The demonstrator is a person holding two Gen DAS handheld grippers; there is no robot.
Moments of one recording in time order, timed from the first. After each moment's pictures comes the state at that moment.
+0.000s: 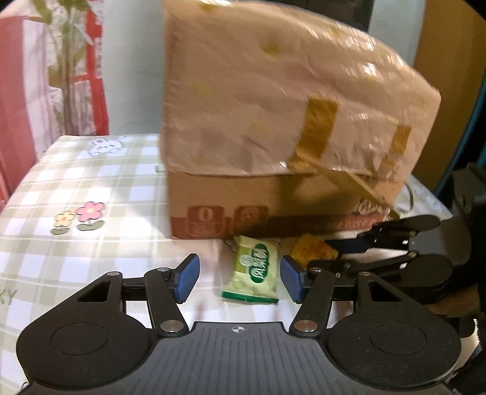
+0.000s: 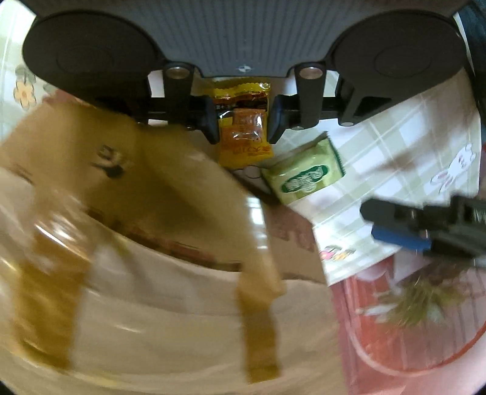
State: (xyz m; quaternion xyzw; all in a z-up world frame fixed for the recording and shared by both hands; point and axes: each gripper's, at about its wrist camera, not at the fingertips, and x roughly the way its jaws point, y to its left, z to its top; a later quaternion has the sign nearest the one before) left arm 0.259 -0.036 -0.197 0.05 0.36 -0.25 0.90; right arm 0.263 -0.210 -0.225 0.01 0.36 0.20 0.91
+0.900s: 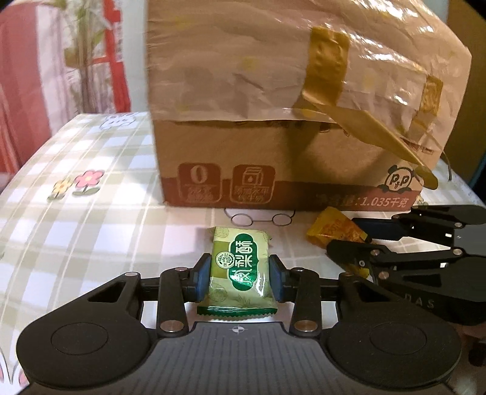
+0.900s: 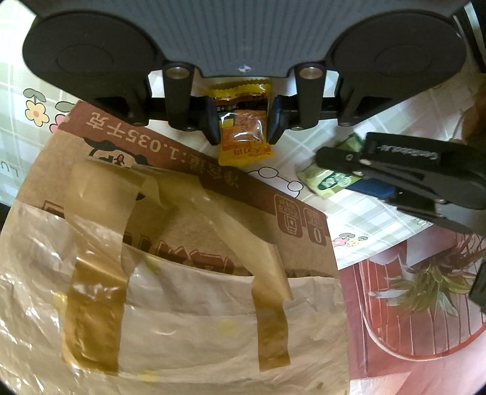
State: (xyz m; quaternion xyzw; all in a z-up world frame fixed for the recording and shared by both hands) left arm 0.240 -0.058 -0.234 0.05 0.38 -0.18 0.91; right arm 0.246 -0.210 -0.238 0.00 0.32 0.16 0.93
